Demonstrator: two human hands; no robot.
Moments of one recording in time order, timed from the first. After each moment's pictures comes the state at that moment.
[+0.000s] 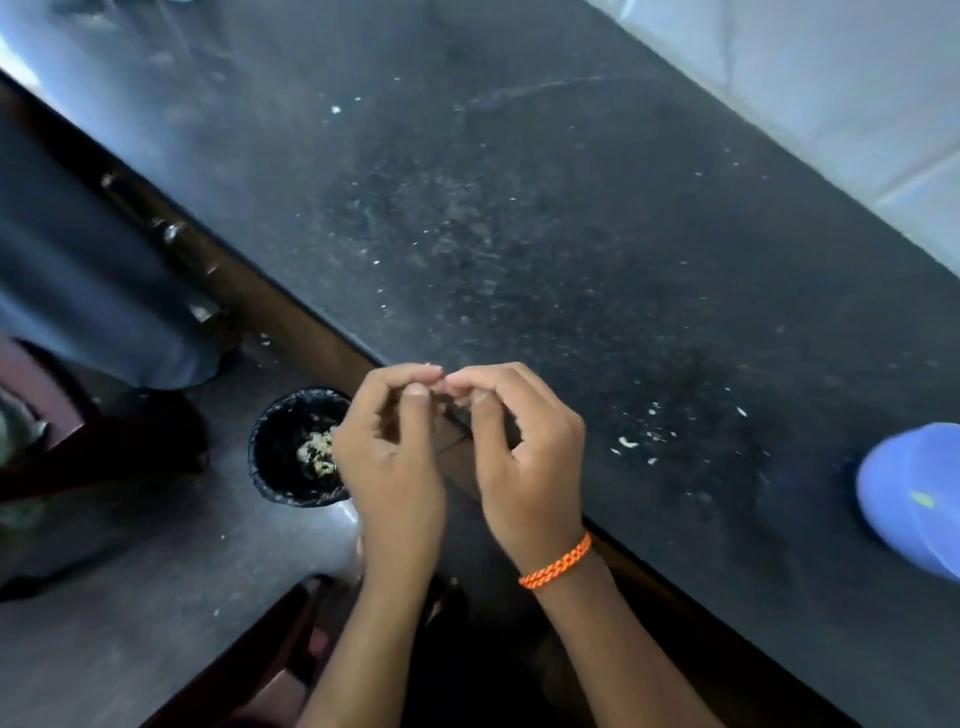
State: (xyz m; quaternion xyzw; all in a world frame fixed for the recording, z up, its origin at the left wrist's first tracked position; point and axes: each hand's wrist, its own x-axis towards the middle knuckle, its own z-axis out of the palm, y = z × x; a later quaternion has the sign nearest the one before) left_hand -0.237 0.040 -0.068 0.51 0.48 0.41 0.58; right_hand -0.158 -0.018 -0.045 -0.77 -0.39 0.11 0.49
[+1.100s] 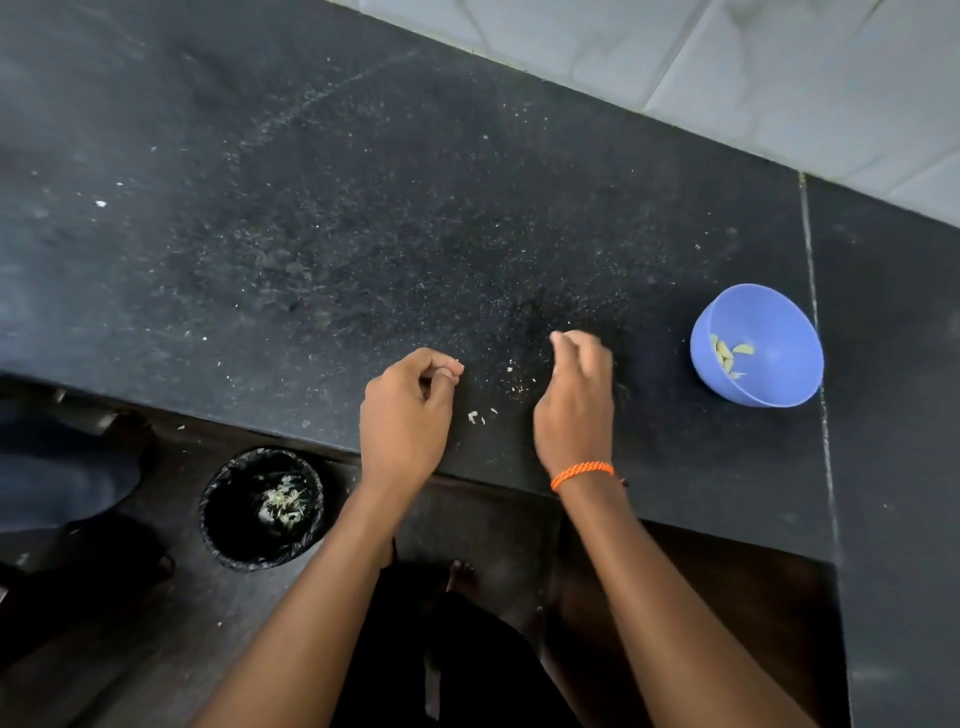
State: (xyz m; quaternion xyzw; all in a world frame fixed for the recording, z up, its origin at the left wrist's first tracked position) left_hand -0.139 0.023 -0.056 0.77 0.34 0.07 0.53; right_hand -0.053 -0.136 -0.076 -0.96 -0.16 -0.07 0.19
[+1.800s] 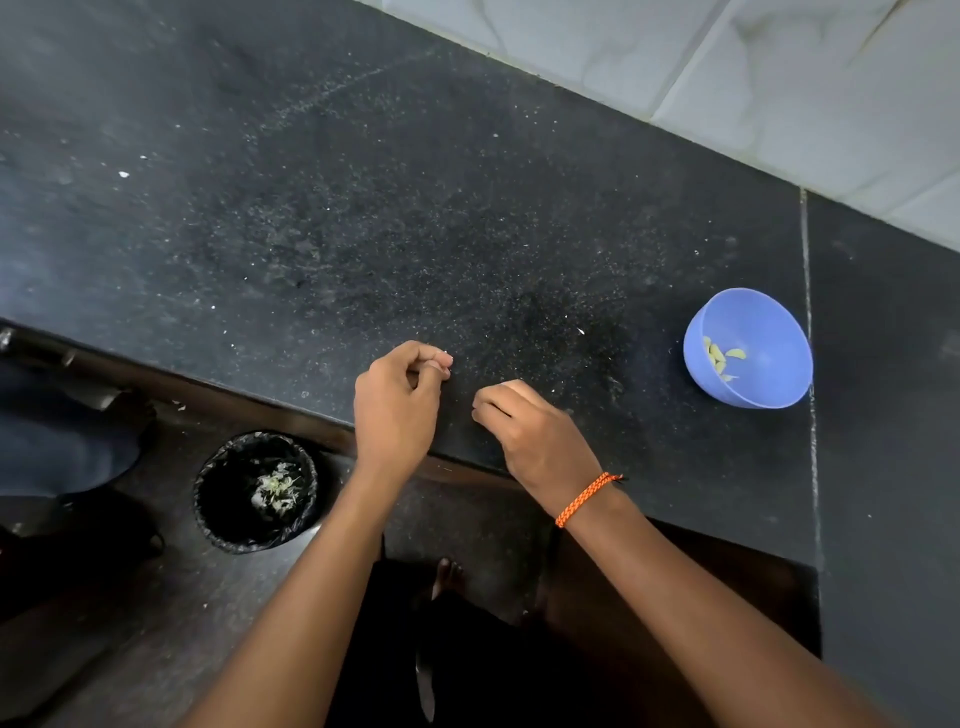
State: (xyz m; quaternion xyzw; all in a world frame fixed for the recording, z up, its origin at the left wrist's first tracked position) left_hand -0.151 0.013 -0.058 0.74 0.37 0.10 0.56; right_hand -0.080 -0.158 -0.068 -0.84 -0.53 0.01 0.14
